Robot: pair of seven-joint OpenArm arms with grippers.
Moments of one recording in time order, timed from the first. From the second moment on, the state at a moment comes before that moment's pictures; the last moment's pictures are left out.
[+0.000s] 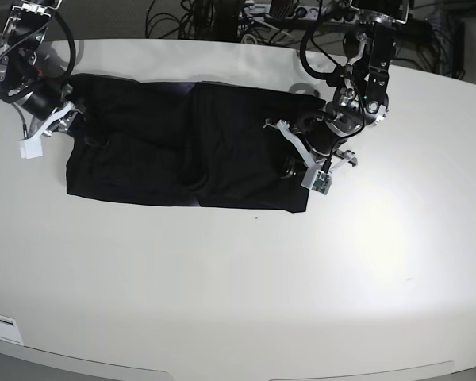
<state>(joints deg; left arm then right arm) 9.5 -12.3 8.9 98.6 -19.0 -13.5 37.2 -15.3 17.2 32.1 88.5 68.6 39.7 -66.6</state>
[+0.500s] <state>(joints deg) 9.5 -12.3 8.9 98.6 -19.0 -13.5 37.2 -13.6 23.1 33.5 91.3 47.1 30.8 -65.0</state>
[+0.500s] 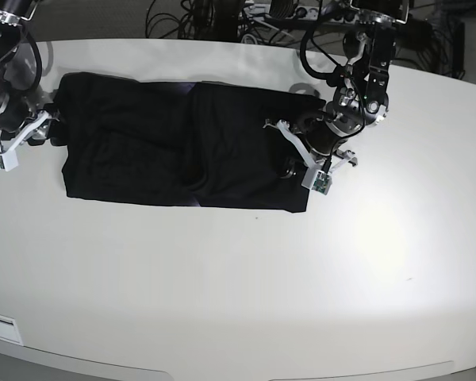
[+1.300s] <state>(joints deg) 9.5 -12.3 8.9 98.5 -19.0 -13.5 37.1 -7.1 23.8 33.5 66.9 81.0 40.3 -80.7</state>
